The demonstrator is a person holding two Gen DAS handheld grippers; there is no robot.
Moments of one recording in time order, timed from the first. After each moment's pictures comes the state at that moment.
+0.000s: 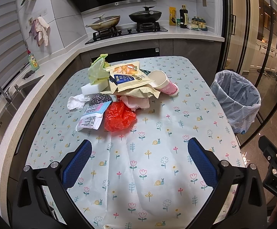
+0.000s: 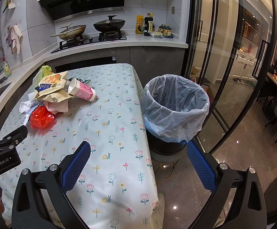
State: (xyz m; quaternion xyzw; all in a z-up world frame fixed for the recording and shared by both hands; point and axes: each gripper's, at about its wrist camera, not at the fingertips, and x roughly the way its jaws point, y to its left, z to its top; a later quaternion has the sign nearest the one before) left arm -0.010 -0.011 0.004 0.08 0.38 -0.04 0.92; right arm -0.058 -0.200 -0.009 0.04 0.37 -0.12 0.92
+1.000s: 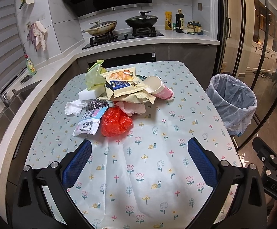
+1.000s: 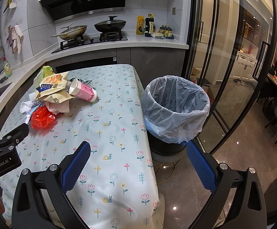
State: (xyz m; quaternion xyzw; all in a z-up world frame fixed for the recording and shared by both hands) left arm -0.014 -0.013 0.010 0.08 0.37 -0.06 0.93; right arm -0.059 -0.200 -0.009 0.04 0.37 -0.12 0.92
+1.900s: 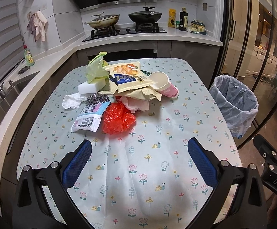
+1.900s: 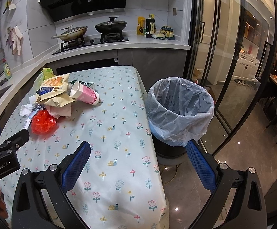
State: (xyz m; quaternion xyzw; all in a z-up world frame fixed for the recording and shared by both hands) left arm 0.004 0.011 -0.003 0.05 0.39 -0.06 0.92; right arm -0.039 -0.187 -0.011 0.05 0.36 -0.12 0.92
